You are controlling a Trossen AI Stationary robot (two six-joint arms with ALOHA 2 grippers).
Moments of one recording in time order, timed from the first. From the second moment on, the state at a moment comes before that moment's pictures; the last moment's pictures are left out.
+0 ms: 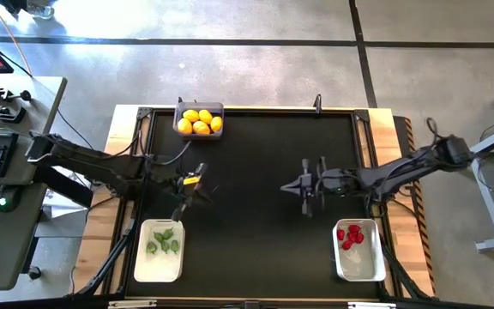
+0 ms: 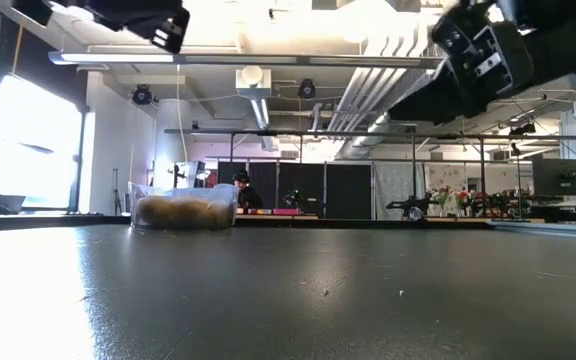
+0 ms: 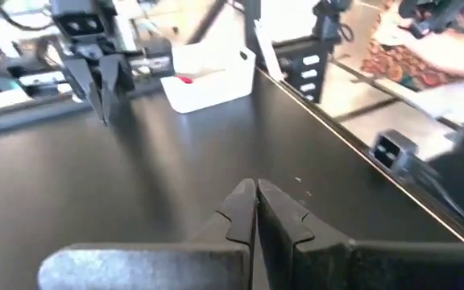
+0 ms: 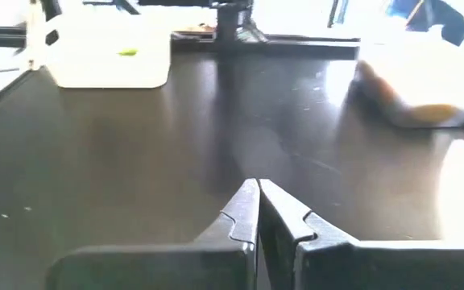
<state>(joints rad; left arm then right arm) -0.15 1.00 0.61 0.03 0.20 0.16 0.16 1.17 0.38 0.45 0.21 0.03</state>
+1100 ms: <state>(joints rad) 0.11 1.22 0.49 0.60 0.26 0.12 0.16 0.63 0.01 0.57 0.28 -0.02</state>
